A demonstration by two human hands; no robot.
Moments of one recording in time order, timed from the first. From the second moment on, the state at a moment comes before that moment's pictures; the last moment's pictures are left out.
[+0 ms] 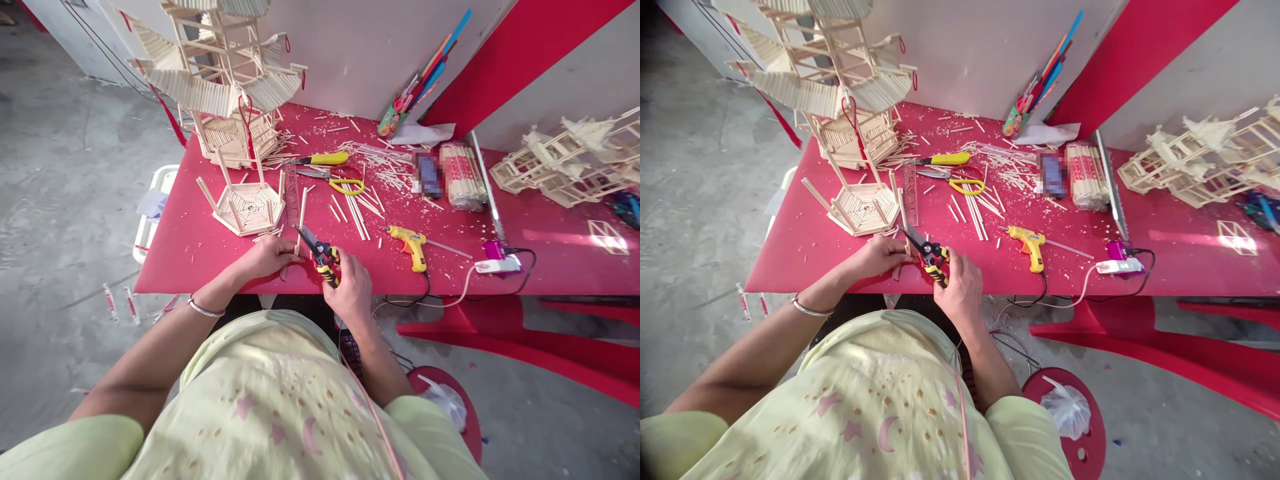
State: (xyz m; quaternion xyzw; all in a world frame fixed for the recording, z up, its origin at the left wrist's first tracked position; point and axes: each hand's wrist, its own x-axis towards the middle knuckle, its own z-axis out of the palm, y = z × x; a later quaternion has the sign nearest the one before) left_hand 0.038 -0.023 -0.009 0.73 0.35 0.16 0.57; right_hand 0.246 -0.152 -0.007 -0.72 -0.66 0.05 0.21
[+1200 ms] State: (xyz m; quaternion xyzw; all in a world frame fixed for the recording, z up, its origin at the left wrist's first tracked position) left_hand 0.054 -0.055 -0.024 0.66 0.49 0.23 0.53; right_hand 0.224 -0.185 0.034 -0.78 -0.62 0.08 0.07
